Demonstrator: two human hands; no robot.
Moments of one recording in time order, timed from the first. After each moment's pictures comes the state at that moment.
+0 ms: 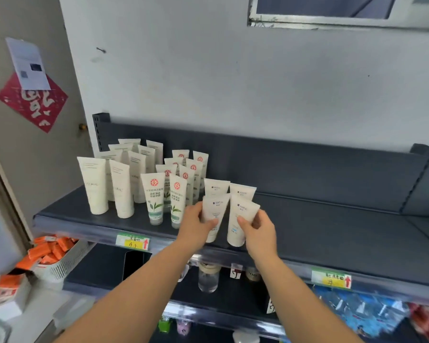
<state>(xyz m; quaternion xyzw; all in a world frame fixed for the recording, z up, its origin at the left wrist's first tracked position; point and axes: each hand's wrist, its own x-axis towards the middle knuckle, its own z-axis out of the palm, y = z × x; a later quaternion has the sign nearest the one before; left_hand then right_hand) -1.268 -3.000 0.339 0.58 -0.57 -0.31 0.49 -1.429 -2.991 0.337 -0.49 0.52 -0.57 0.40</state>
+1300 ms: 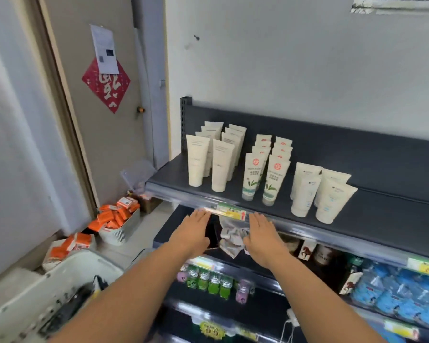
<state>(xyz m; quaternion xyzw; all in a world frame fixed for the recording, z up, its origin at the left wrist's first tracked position) -1.027 -2.894 0.287 0.68 -0.72 -0.10 0.07 -1.236 -2.920 0.301 -0.82 0.57 -0.04 0.08</state>
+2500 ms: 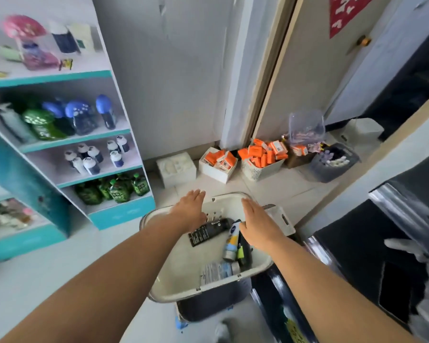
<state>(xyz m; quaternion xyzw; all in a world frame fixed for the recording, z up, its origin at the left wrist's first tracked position) -0.645 -2.727 0.143 0.91 -0.35 -0.21 0.08 -0.779 -2.890 0.156 -0.96 0.17 0.12 0.16</state>
